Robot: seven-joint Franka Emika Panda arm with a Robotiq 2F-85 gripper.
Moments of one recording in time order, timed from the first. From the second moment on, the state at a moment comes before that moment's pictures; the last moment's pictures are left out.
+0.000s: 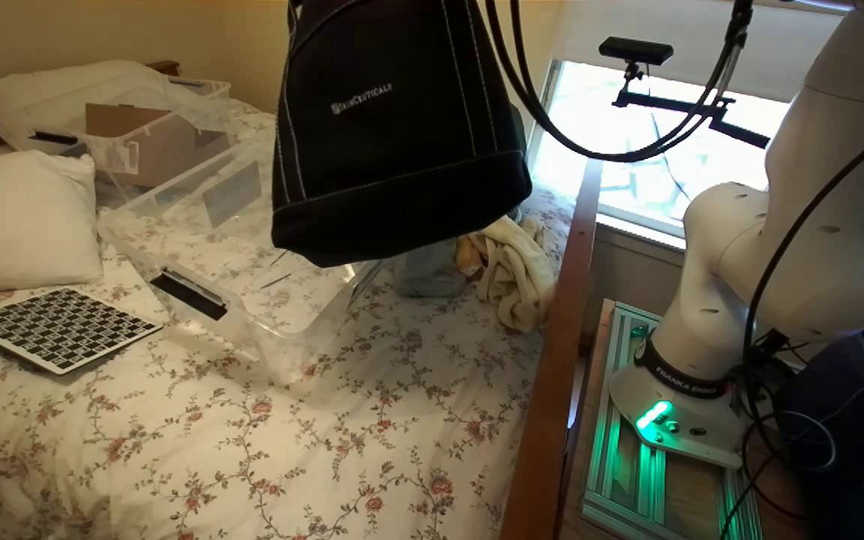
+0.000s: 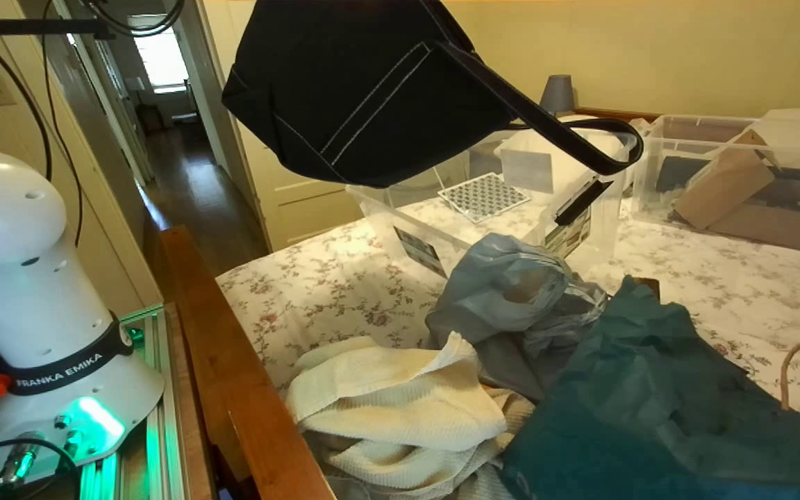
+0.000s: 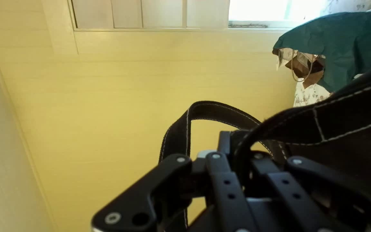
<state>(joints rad) 0.48 0.09 0.35 -1.44 -1.47 0.88 0.09</state>
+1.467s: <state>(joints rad) 0.30 0.19 0.21 -1.41 -1.65 1.15 0.23</state>
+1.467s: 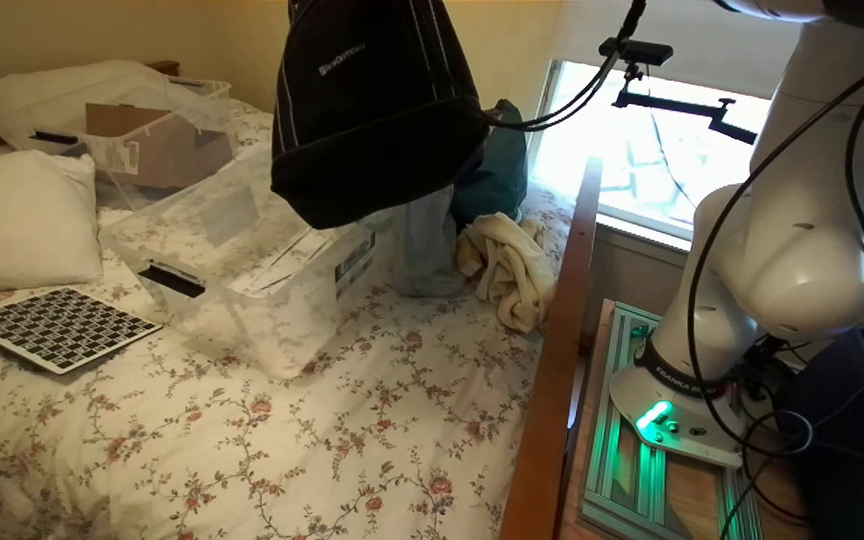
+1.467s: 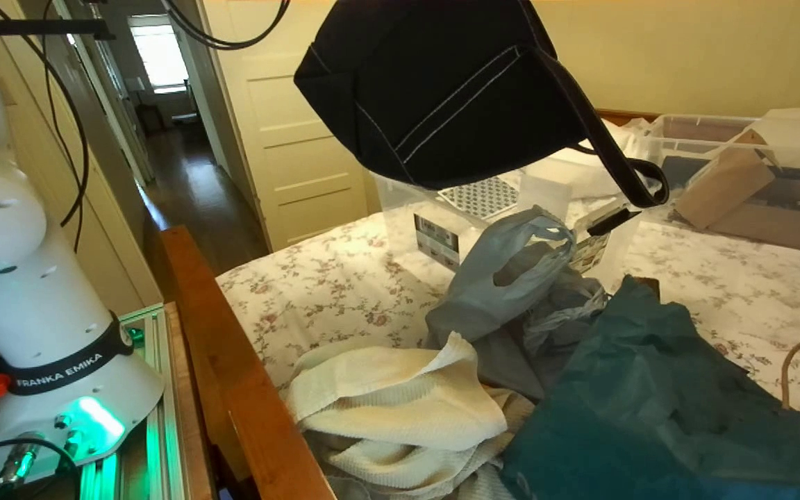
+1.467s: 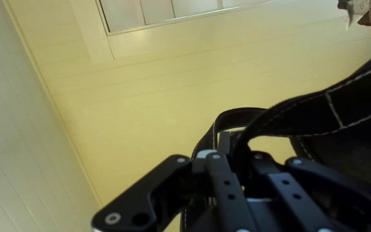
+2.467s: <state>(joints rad) 0.24 0.24 0.11 -1.35 -1.76 1.06 0.27</state>
